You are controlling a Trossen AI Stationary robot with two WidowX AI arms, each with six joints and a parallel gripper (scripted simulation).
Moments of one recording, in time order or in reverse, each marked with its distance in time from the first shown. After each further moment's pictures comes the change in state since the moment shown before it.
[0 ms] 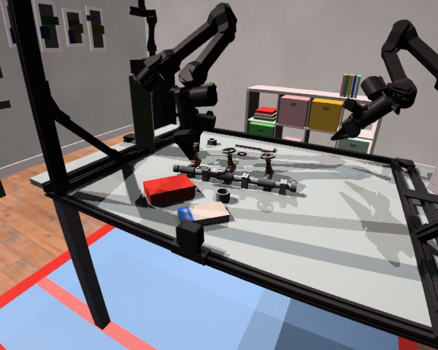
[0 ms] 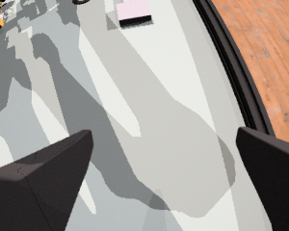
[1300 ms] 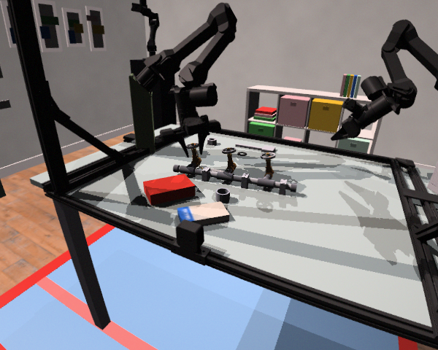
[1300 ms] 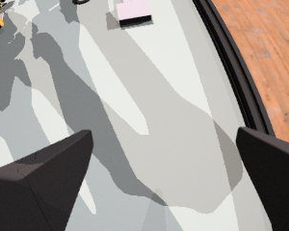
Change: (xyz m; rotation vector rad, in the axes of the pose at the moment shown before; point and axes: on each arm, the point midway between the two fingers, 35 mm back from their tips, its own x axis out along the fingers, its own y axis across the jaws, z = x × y) left arm 0.000 0.000 0.000 1.136 0.002 -0.001; right arm 0.000 0.000 0.000 0.000 0.000 0.000
